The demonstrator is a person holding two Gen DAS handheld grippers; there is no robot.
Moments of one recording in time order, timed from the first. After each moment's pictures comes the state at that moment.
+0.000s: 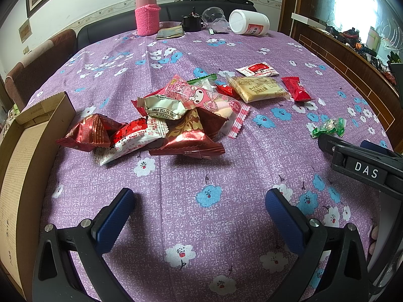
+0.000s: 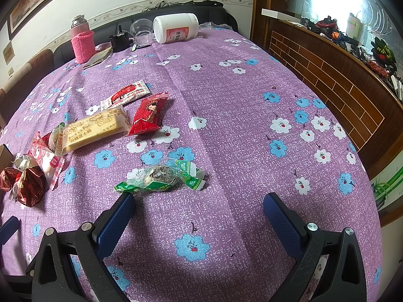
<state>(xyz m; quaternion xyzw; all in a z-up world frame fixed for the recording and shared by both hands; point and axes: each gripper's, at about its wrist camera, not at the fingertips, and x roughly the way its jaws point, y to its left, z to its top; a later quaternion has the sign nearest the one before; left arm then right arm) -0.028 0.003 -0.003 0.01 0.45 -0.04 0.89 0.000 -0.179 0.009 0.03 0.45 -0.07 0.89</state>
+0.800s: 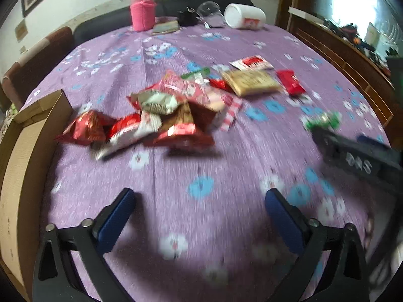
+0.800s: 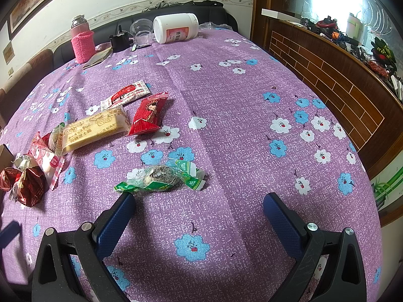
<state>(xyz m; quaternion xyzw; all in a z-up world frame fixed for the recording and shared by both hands) -0.043 0.002 0.008 0.02 0.49 -0.05 0.87 0.000 -0.179 0.009 0.03 0.45 -0.07 0.89</state>
